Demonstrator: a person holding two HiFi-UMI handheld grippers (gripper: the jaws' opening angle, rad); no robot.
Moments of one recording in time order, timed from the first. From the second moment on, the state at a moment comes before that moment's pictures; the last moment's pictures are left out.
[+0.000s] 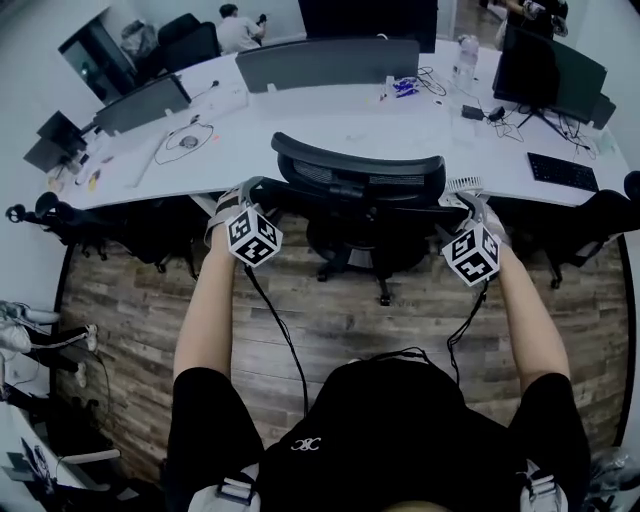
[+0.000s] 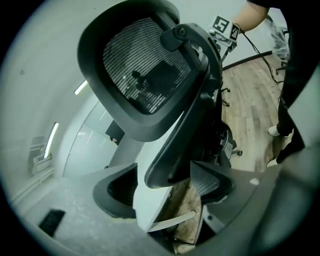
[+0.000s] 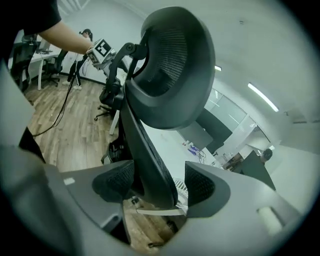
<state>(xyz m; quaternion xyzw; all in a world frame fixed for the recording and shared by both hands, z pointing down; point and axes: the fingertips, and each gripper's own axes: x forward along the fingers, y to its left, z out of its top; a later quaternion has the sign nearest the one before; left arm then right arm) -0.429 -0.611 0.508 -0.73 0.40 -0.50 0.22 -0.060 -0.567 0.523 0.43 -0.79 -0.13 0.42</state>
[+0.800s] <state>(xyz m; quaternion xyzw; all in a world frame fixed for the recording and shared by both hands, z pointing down) -0.430 -0.636 0.534 -0.71 0.34 -0.56 0.27 -0.057 -0.569 0.547 0.43 -0.73 -0.15 0.51</state>
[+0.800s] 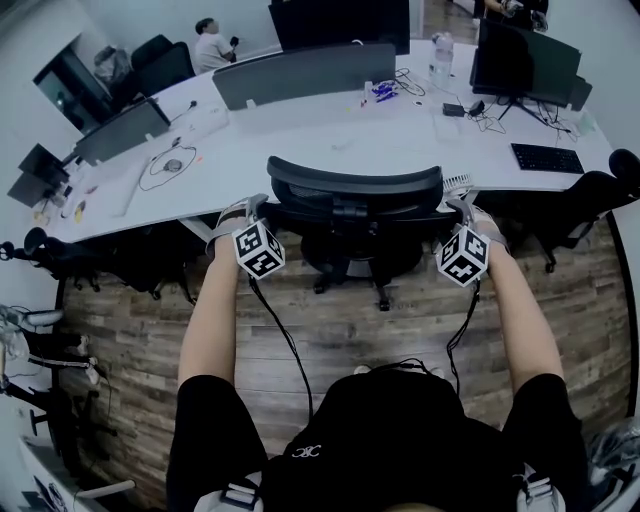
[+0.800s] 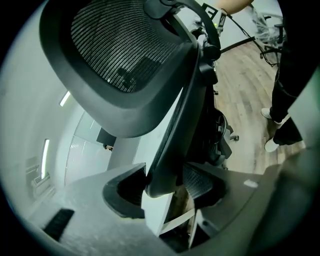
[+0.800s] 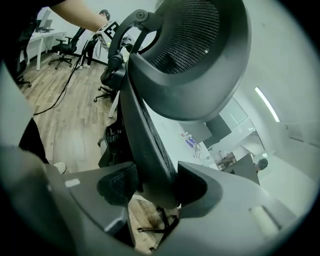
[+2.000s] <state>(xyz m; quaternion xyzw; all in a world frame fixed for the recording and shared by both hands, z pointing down) -0.400 -0.439 0.537 -0.71 0.36 -0.56 0.24 -0.018 -0.448 0.554 0.40 -0.74 -0.18 0.50</state>
